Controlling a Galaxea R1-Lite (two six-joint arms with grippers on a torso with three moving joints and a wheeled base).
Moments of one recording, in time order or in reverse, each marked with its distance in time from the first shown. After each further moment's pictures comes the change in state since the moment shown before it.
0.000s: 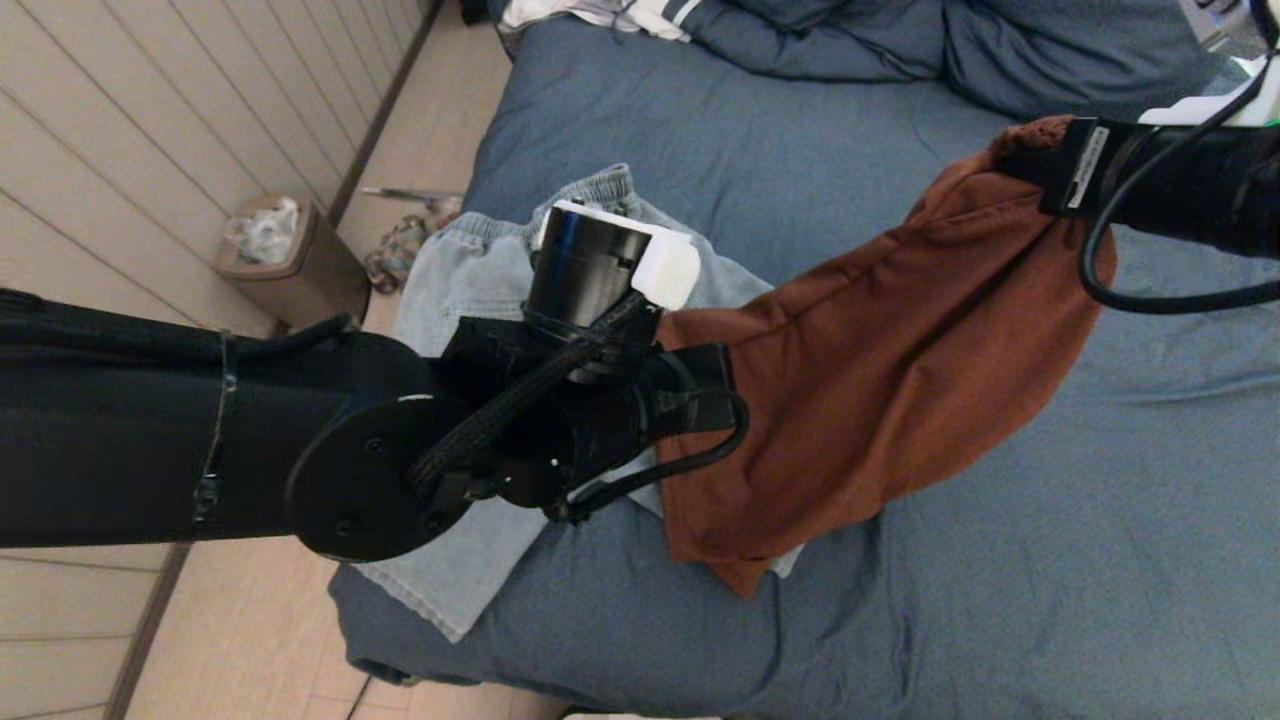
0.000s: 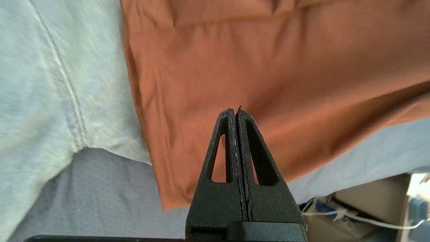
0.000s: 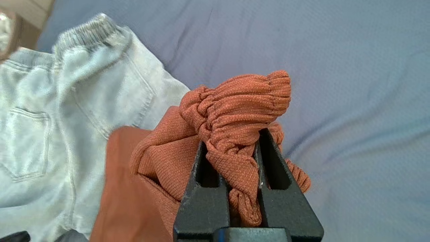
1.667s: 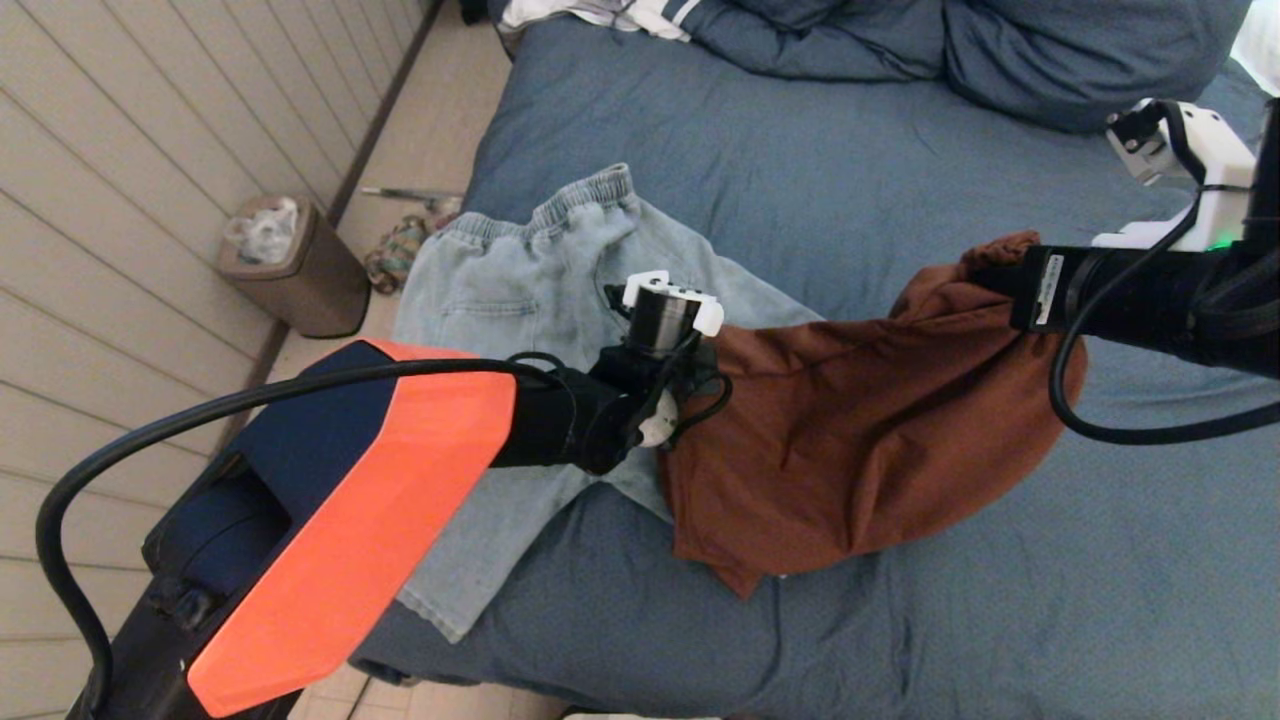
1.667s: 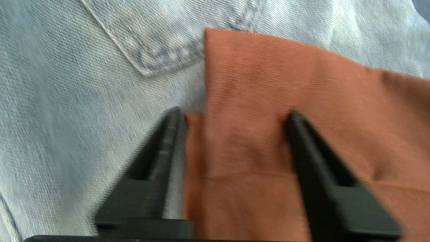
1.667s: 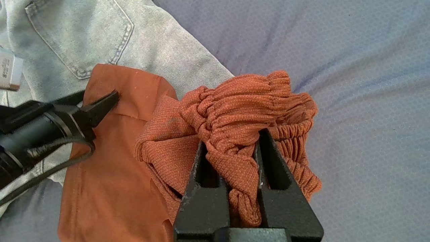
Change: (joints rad) left arm 0.165 0.557 -0.548 -0.084 0.128 0.178; right arm -0.005 -0.020 0.208 -0.015 0.009 -0.012
